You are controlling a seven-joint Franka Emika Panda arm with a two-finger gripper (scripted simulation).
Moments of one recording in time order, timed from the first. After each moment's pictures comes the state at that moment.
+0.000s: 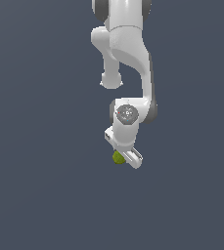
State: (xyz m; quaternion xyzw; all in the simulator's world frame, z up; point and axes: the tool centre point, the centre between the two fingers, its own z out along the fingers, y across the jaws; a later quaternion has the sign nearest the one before) arm 0.036 0.048 0.041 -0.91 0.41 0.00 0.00
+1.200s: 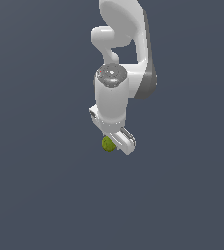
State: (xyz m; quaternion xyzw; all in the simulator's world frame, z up) arm 0.035 0.001 0.169 -0.91 0.41 0.00 0.00
